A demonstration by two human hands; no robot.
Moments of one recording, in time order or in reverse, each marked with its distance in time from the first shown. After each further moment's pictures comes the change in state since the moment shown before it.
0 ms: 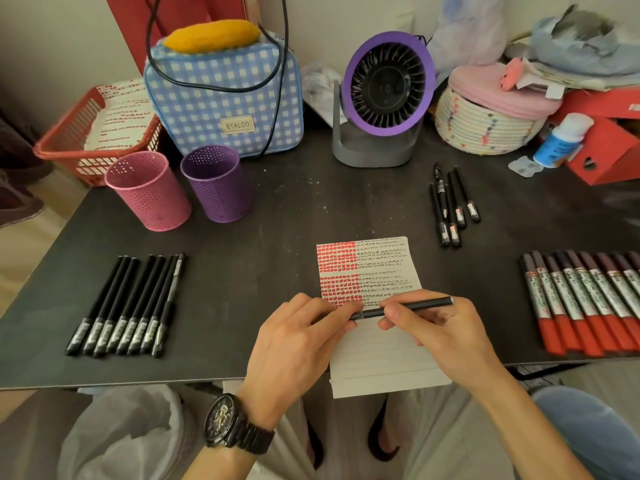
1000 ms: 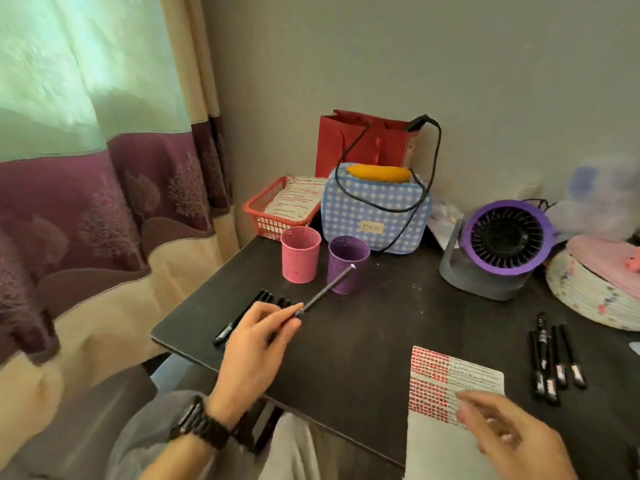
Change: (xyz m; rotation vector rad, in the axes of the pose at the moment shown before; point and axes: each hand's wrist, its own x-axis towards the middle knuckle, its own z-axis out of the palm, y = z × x) left_hand -0.044 -0.078 -0.115 -0.059 0.478 -0.561; right_hand 0.008 -0.037 0.012 -0.408 0.062 0.051
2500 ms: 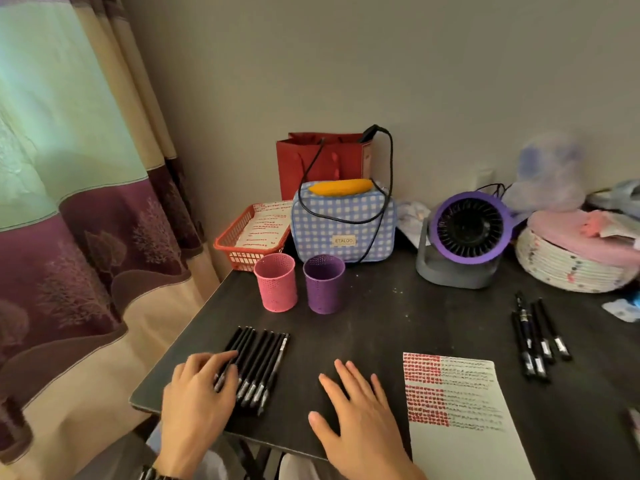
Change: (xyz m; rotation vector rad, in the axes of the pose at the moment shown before) left_hand -0.001 -0.053 -0.035 0.529 -0.108 -0.287; right_hand 0.028 -0.043 0.159 -0.585 -0.456 -0.298
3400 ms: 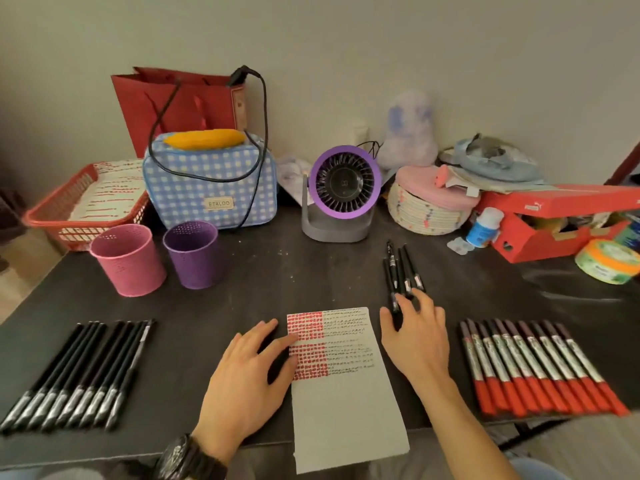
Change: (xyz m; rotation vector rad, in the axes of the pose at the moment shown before) left_hand -0.052 0.174 0.089 -0.131 -0.518 0.597; right_hand -0.067 0.201 -0.080 -0.111 0.702 0.651
